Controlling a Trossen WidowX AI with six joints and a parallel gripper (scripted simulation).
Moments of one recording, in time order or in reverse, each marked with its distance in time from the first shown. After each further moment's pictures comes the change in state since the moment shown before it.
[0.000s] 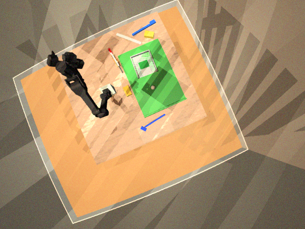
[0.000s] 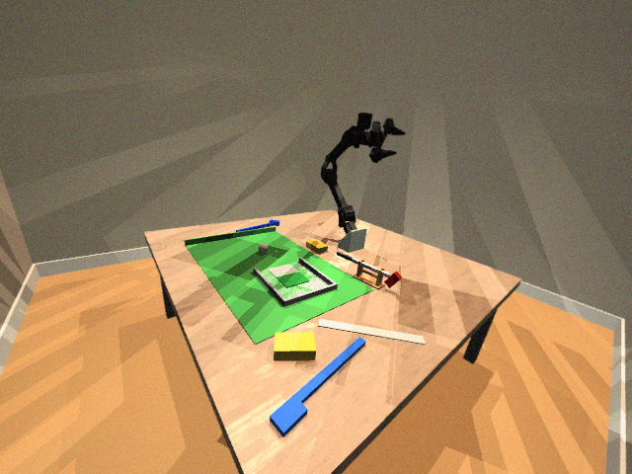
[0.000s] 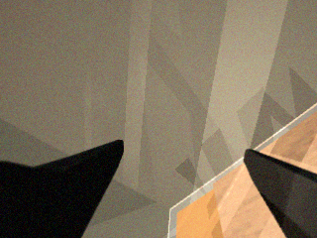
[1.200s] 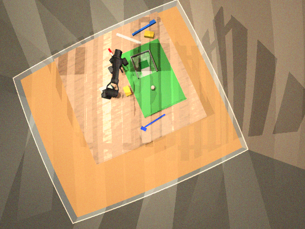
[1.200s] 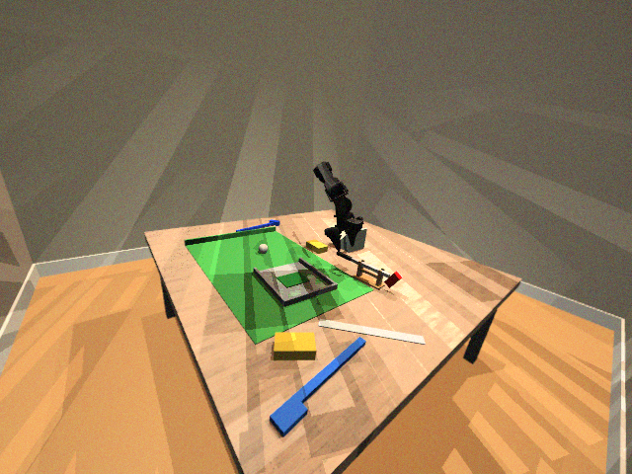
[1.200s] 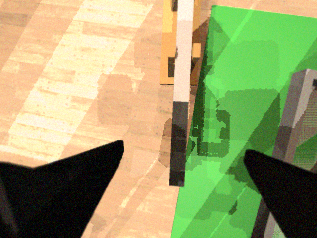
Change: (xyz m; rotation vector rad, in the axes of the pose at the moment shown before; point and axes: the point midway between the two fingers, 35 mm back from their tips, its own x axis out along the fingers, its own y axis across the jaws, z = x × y) arm -0.010 -0.468 -0.001 -0.827 1.060 -0.721
